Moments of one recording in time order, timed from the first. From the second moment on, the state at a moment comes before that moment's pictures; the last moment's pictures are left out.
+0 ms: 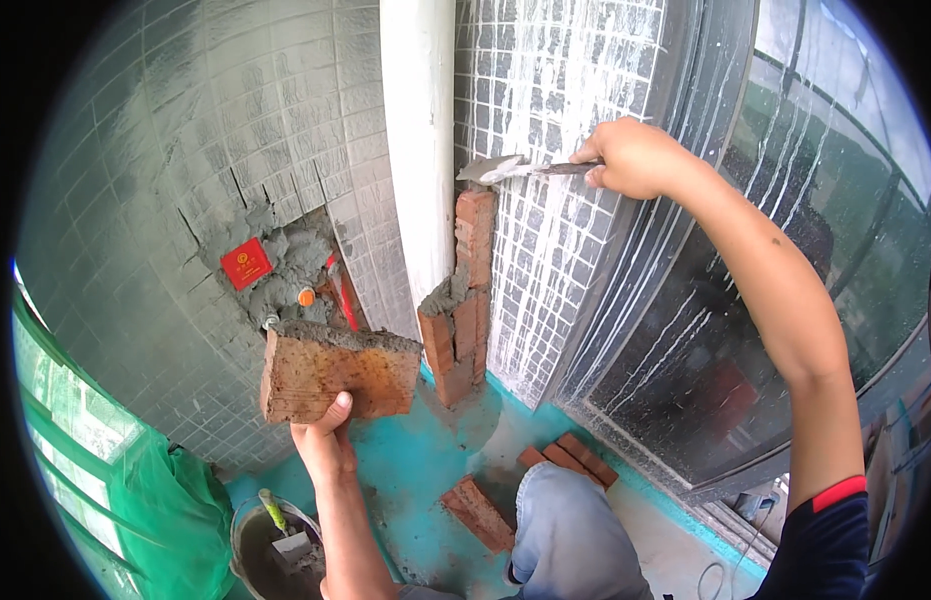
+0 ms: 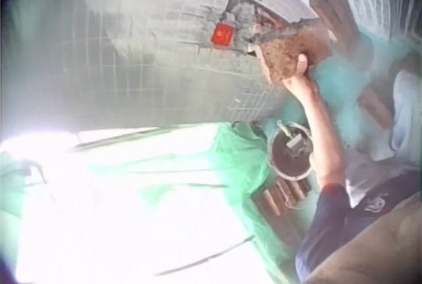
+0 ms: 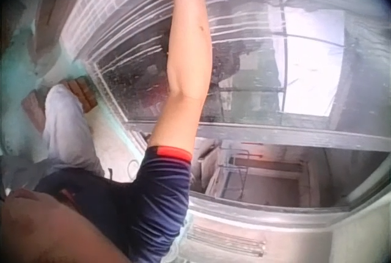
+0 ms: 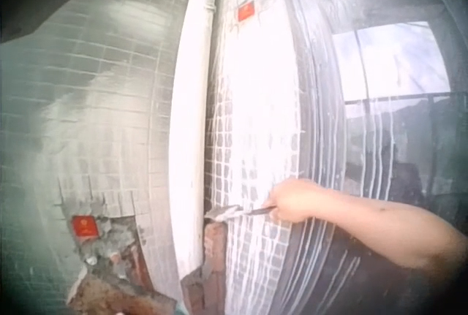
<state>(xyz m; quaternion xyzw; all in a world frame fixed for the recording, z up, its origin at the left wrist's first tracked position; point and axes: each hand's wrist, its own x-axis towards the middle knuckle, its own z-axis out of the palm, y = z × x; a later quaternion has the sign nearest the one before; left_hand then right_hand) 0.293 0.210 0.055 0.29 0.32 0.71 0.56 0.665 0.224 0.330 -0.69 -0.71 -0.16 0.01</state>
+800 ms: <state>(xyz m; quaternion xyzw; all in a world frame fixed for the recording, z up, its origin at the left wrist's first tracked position) 0.312 0.207 0.050 0.29 0.32 0.69 0.59 0.675 0.209 0.303 -0.72 -0.68 -0.03 0.13</state>
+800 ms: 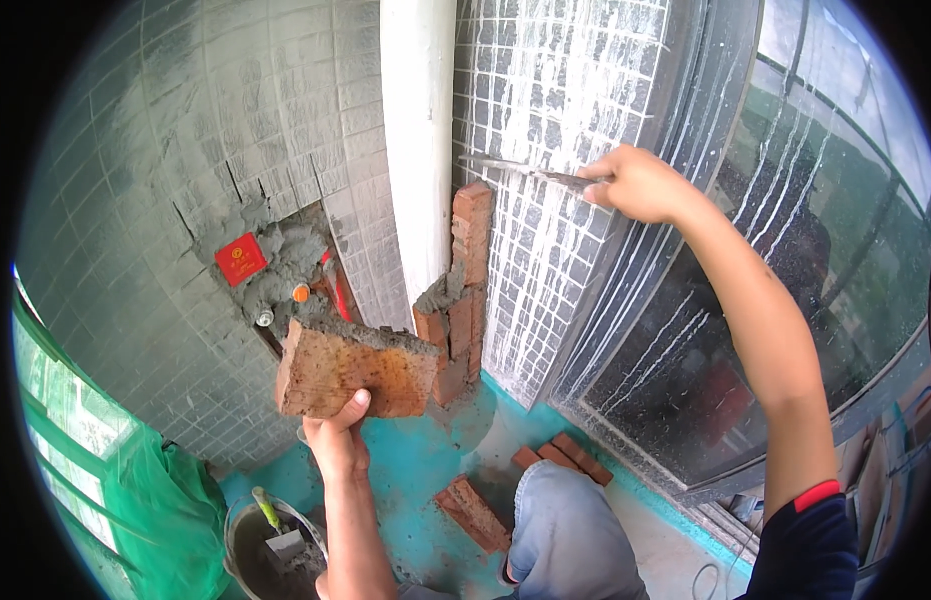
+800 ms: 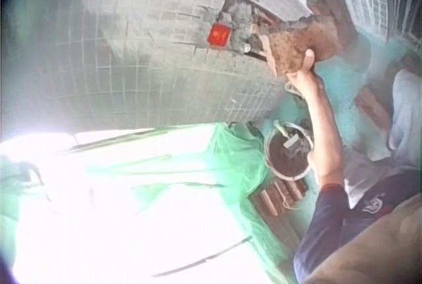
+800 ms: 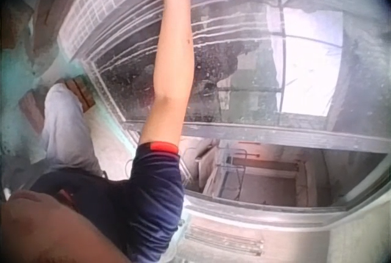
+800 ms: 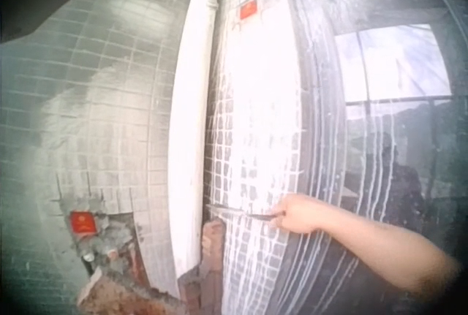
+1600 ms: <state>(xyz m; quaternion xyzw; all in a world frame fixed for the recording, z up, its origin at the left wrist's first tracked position) 0.402 0.402 0.089 0.53 0.37 0.58 0.49 0.574 0.008 0.006 -0.51 -0.25 0.47 0.68</state>
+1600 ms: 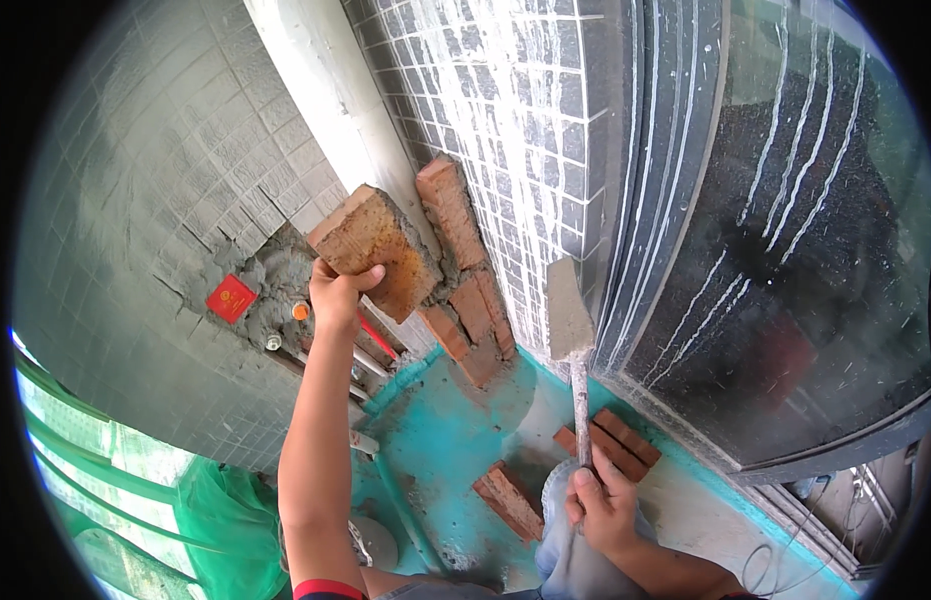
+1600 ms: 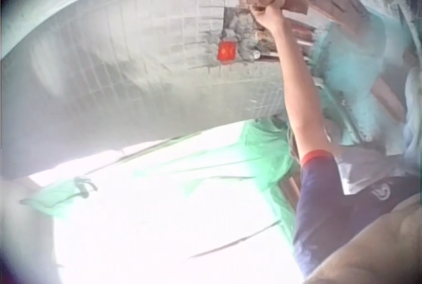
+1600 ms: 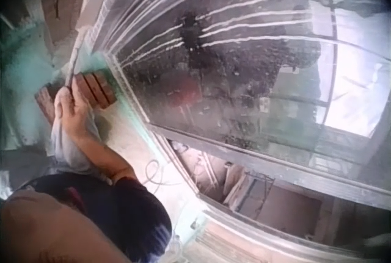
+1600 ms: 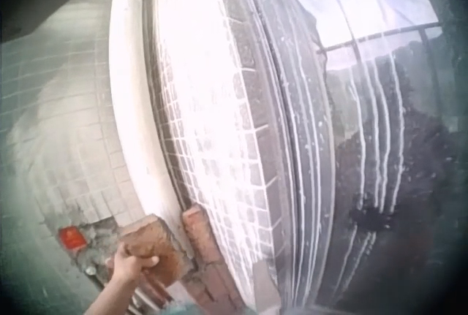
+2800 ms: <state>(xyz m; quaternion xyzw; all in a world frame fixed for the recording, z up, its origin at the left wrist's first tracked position) 0.453 0.433 0.064 0.55 0.45 0.53 0.46 0.634 0.075 0.059 -0.55 -0.41 0.46 0.56</state>
